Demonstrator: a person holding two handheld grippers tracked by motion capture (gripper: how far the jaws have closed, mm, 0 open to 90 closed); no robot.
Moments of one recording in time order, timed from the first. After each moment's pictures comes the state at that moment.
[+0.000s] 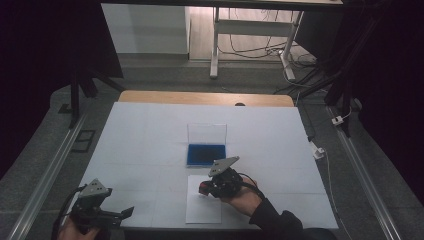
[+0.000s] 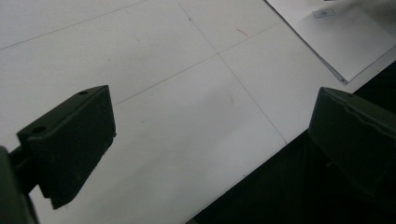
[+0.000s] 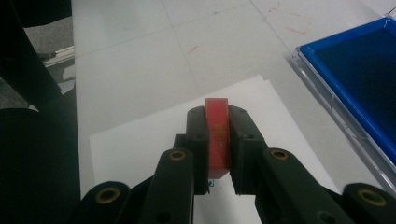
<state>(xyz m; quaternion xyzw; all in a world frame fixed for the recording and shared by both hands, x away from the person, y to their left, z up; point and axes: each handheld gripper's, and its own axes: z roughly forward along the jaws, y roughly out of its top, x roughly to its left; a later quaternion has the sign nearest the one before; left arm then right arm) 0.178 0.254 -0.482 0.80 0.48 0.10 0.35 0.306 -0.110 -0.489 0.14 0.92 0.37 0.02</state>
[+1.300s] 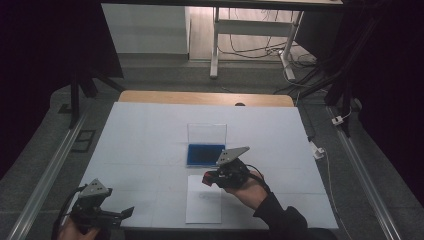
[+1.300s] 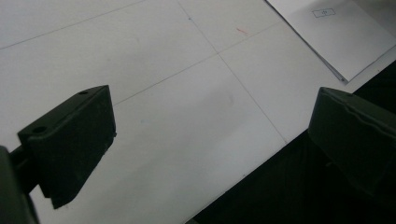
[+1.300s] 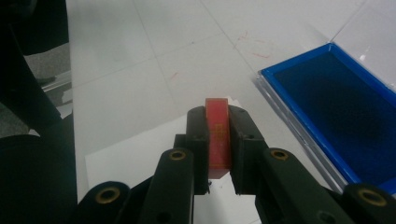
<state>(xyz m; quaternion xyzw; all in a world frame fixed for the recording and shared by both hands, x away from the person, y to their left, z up) 0.179 0.254 -0.482 0.80 0.48 0.10 0.34 0.322 -0.124 -0.468 0.17 0.90 0.40 0.03</state>
